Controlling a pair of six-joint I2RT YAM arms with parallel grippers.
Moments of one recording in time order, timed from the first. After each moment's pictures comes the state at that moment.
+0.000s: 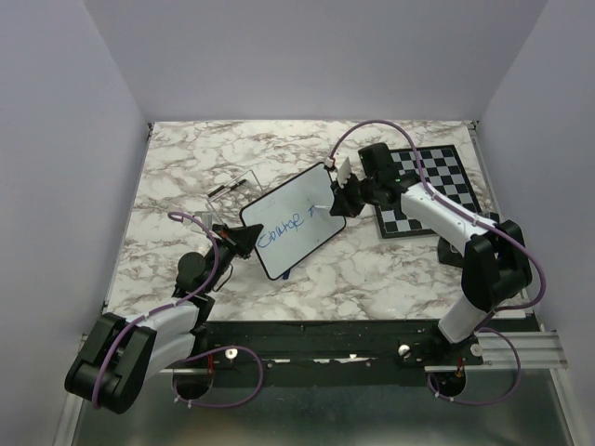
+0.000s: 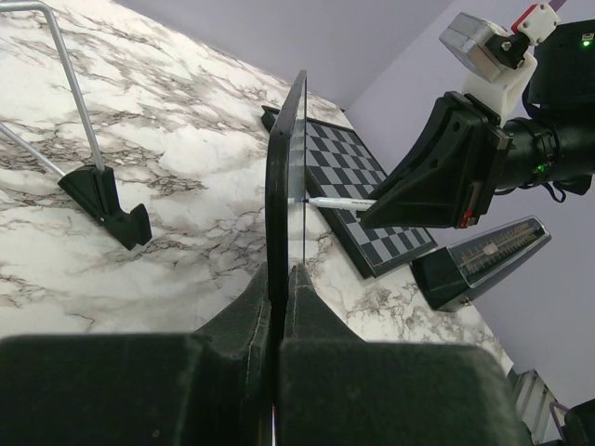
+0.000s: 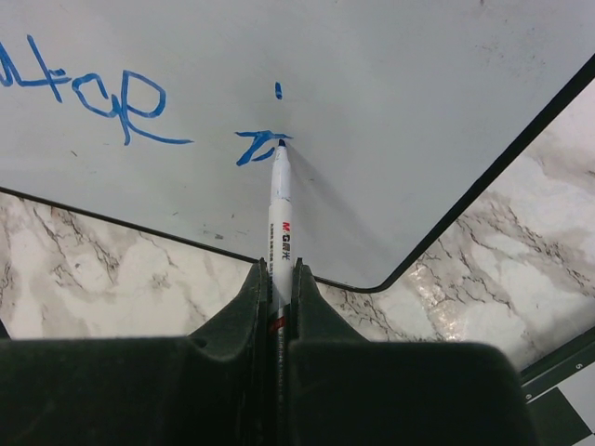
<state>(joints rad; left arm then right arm) -0.36 1.05 0.04 1.14 0.18 -0.73 0.48 1.67 1.26 -0.42 -0.48 -0.34</state>
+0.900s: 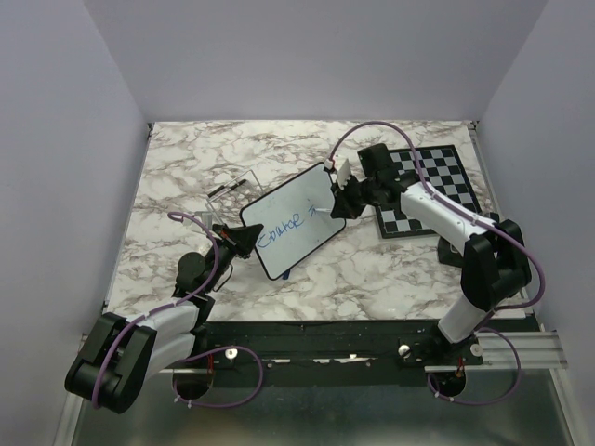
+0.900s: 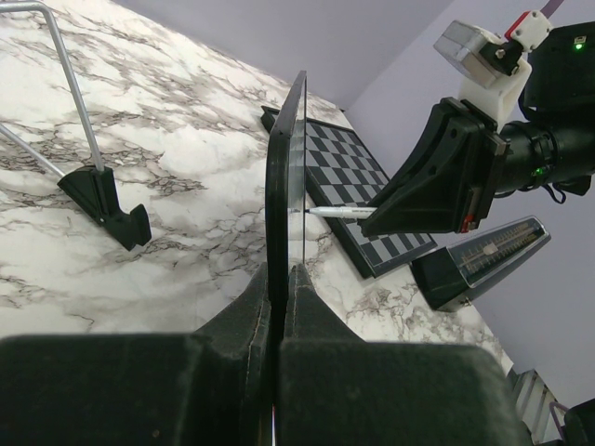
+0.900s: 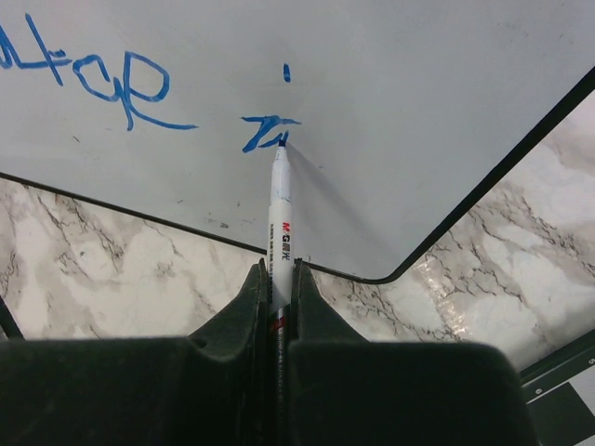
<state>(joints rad) -0.36 1.05 0.04 1.15 0.18 -0.73 0.48 1.67 1.25 -0.46 -0.49 -0.36</state>
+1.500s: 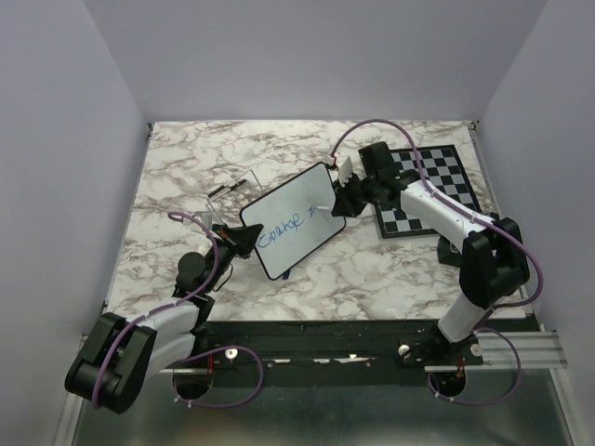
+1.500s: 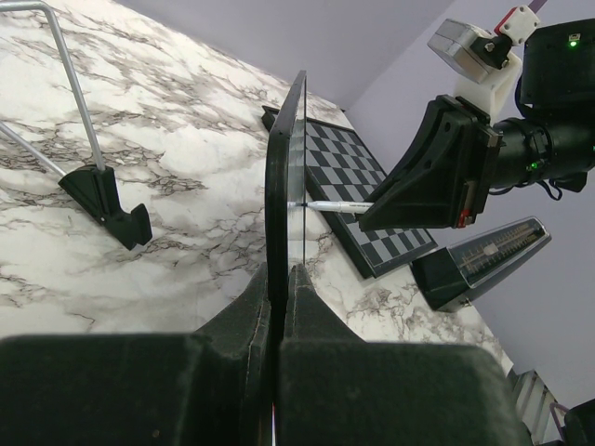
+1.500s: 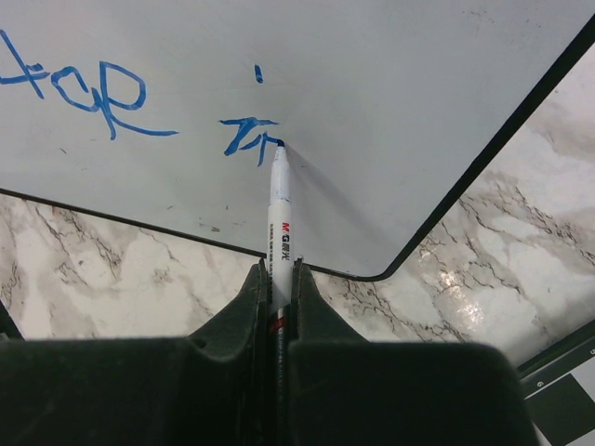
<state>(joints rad) -0.36 1.05 0.04 1.14 0.18 -0.73 0.47 1.69 1.28 -0.46 -0.48 -0.33</state>
